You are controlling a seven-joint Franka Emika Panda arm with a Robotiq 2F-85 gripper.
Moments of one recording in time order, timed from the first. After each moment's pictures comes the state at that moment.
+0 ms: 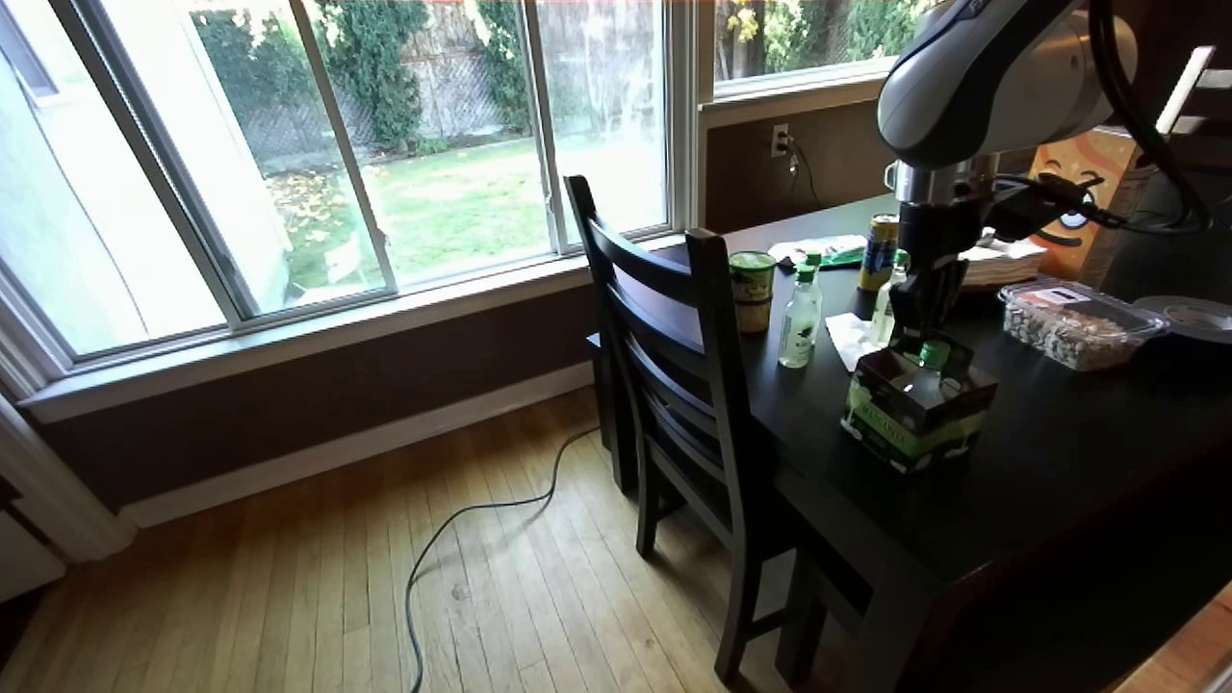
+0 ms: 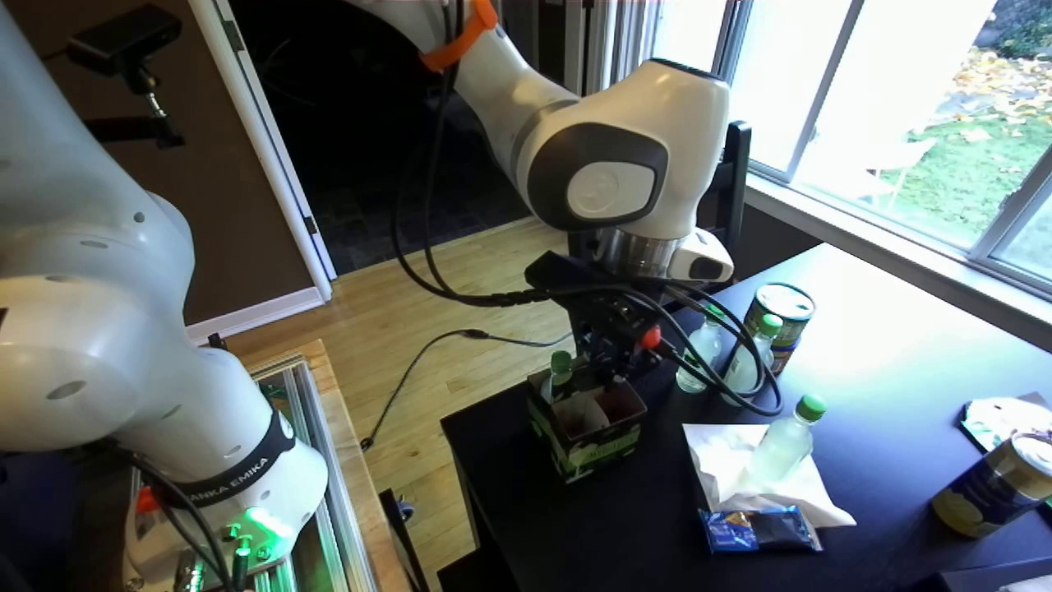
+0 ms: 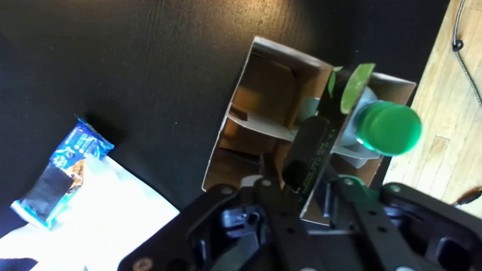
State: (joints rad) arm -0.16 0.02 -0.16 -2.46 -0.09 2.36 -0.45
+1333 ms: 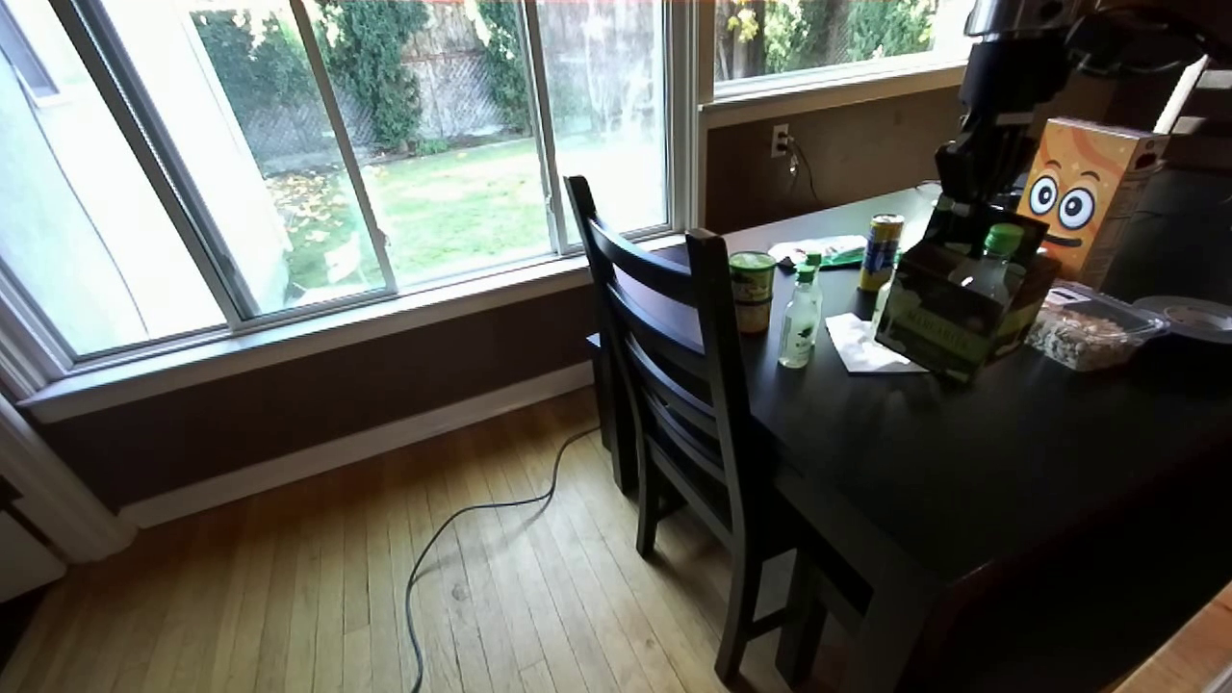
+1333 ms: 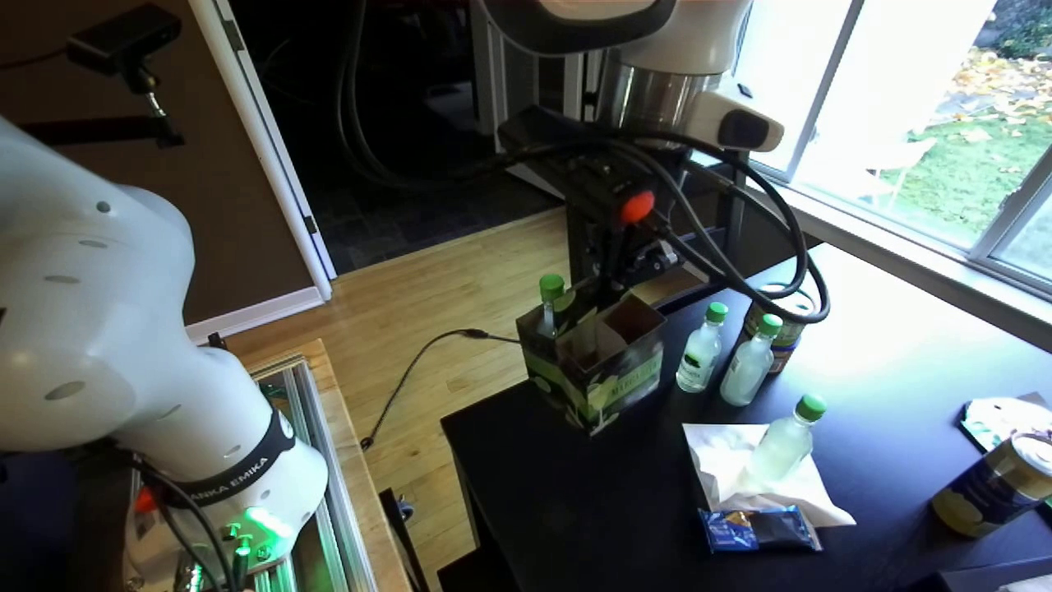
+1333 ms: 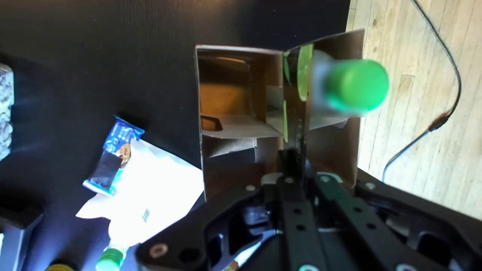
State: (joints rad) arm -0.17 -0.29 -0.20 -2.39 -0.02 2.05 -0.36
